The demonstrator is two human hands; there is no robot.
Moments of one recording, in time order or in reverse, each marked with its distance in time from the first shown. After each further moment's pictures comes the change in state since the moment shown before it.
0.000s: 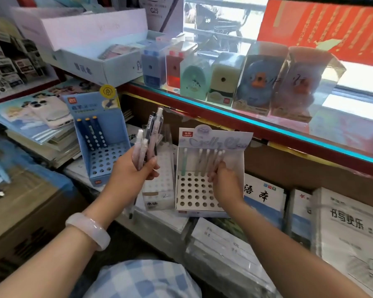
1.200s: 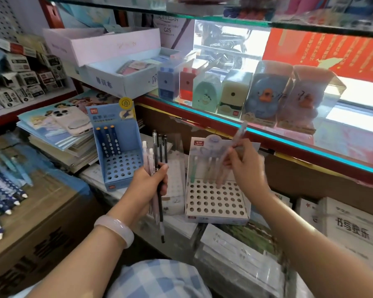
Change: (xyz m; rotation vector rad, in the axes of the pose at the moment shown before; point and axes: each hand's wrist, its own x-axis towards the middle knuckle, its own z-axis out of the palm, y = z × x) left_hand 0.000 -0.007 0.001 -0.421 -0.079 -0.299; right_hand -0.016 -0.044 -0.077 0.562 0.210 -0.169
